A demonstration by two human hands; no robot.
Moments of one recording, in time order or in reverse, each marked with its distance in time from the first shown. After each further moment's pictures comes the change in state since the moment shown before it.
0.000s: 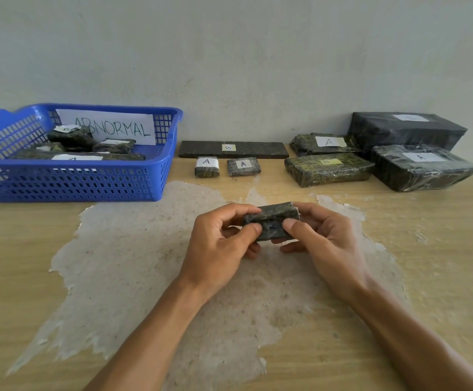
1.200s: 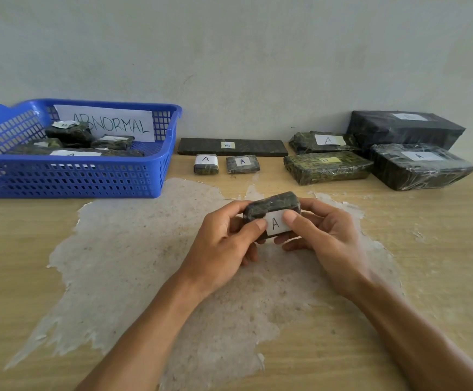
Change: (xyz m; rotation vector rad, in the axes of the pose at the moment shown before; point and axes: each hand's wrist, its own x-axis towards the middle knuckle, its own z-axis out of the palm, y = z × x) left_hand 0.001 0.000 -0.002 0.035 -0.145 -0.040; right_hand 0.003 0.000 -0.005 0.034 -0.040 0.023
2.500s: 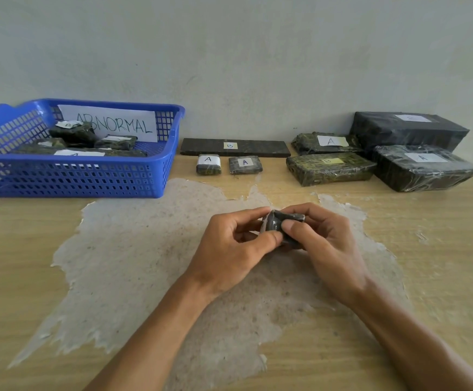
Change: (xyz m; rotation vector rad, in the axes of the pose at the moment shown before) left_hand -0.004 0.004 0.006 -0.005 -0.007 0.010; right_hand -0.005 -0.001 0.007 -0.093 -0.009 -0.091
